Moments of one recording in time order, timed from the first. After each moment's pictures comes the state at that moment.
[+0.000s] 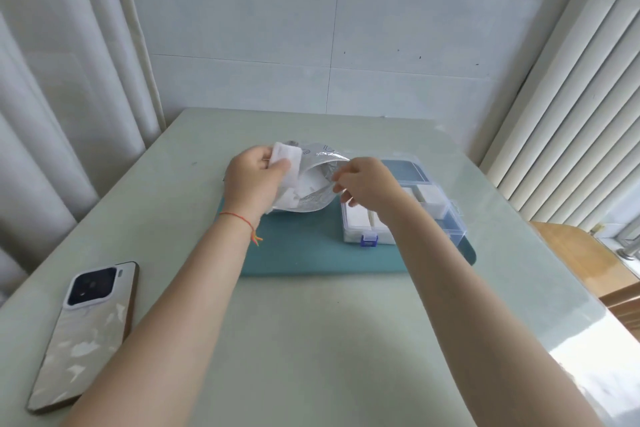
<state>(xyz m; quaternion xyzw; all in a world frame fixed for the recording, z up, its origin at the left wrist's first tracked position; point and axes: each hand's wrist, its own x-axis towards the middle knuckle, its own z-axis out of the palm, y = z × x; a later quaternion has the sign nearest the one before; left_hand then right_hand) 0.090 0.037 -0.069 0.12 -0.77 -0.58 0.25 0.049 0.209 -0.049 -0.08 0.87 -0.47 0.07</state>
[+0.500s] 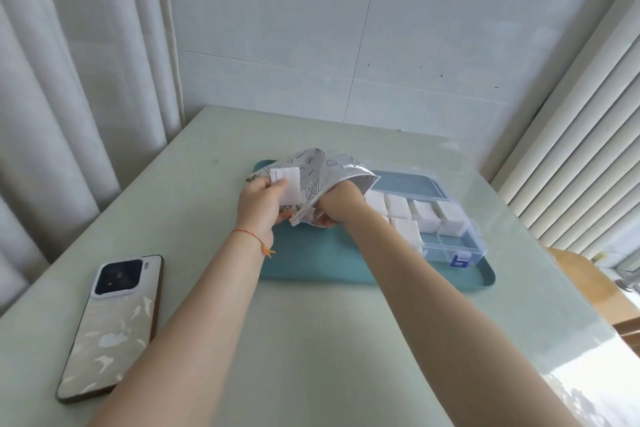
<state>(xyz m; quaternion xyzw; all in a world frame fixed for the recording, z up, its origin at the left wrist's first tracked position) 0.094 0.013 -0.104 0.21 -0.57 -0.78 0.17 0.037 0.134 -0.086 -0.03 0.89 -0.42 0.17</state>
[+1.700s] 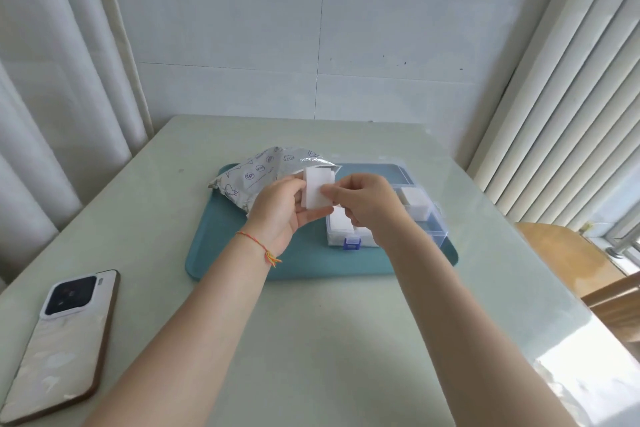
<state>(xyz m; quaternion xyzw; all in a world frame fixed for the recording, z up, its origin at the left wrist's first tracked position) 0.104 0.097 -0.069 0.08 -0.54 -0.84 0.01 0.073 0.239 -0.058 -0.07 0.81 -0.58 0.06</state>
